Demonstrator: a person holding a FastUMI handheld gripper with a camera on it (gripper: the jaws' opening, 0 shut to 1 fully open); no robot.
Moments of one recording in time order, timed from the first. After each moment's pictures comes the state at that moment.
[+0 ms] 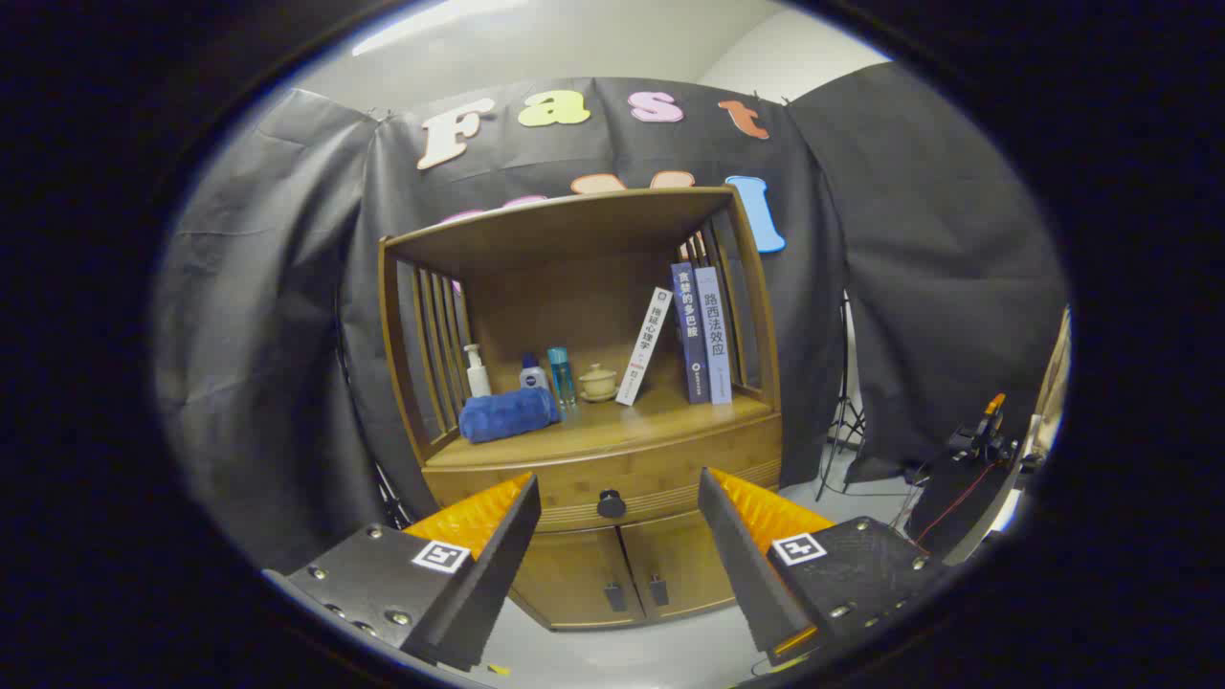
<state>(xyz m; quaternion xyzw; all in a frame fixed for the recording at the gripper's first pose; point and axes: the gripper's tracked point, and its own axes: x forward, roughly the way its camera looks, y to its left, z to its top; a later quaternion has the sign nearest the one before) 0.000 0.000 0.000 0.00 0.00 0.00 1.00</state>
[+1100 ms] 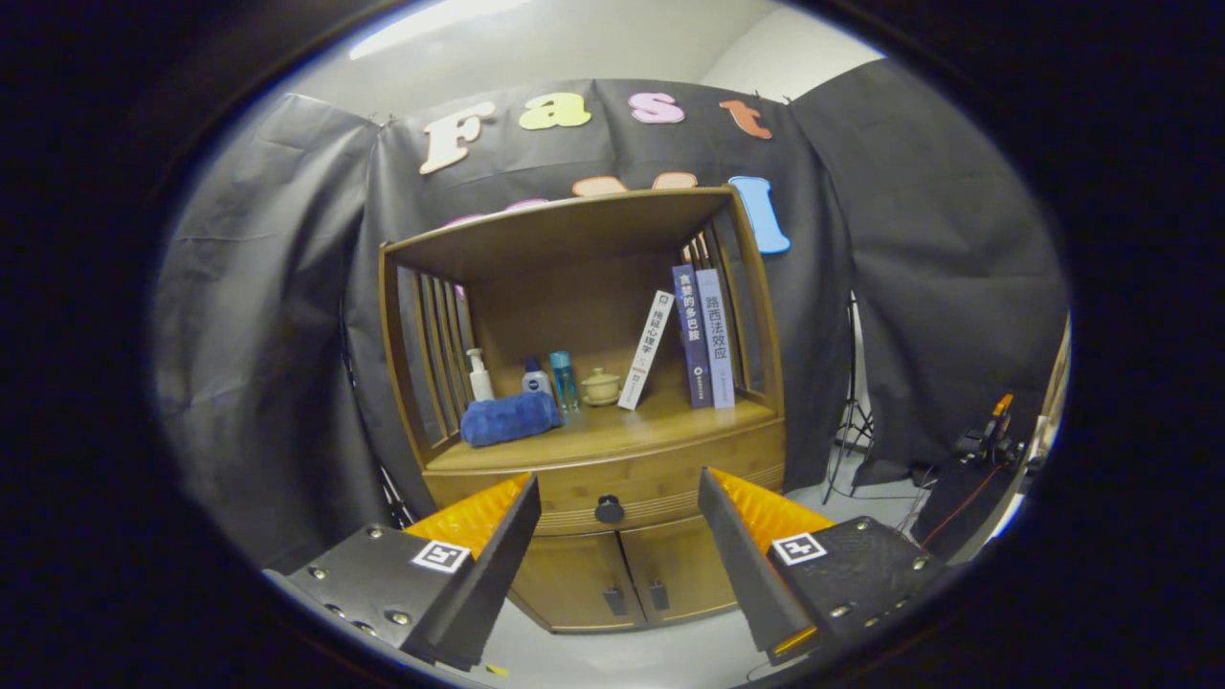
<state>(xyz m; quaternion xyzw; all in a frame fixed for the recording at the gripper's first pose) 0.017 -0.008 0.004 0.00 -0.01 0.01 1.00</state>
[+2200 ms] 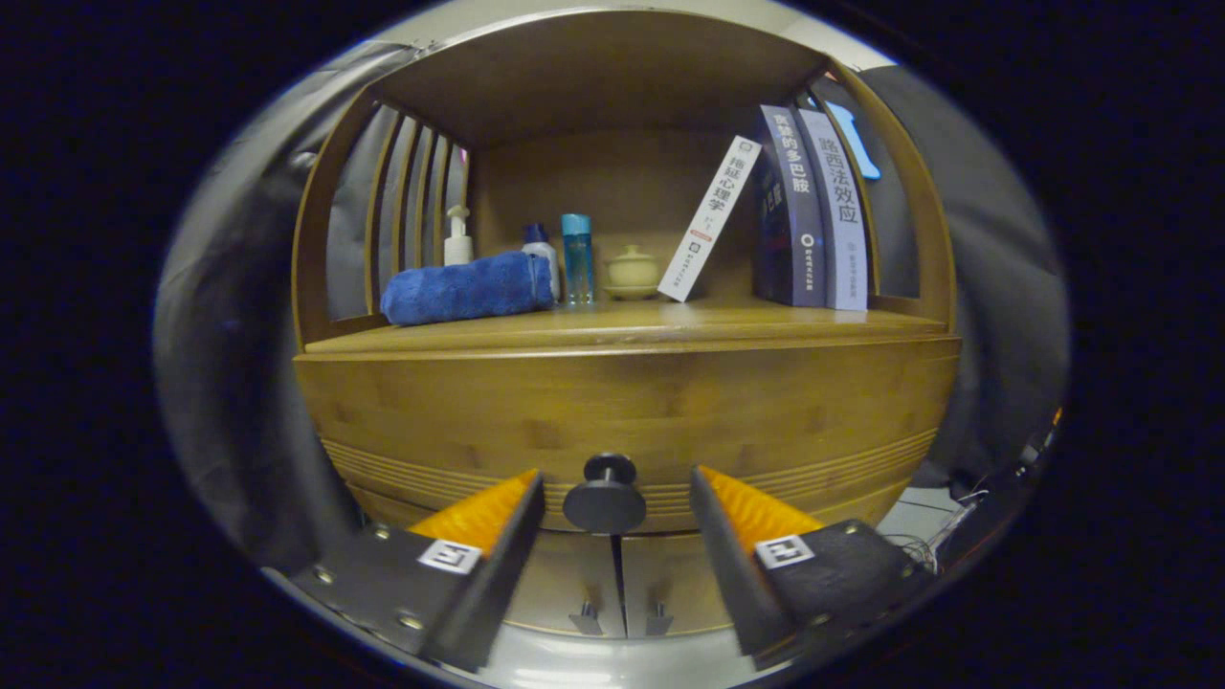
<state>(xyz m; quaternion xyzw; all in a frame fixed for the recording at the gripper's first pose) 0.238 0.012 -0.156 -0.06 0.07 0.07 0.99</state>
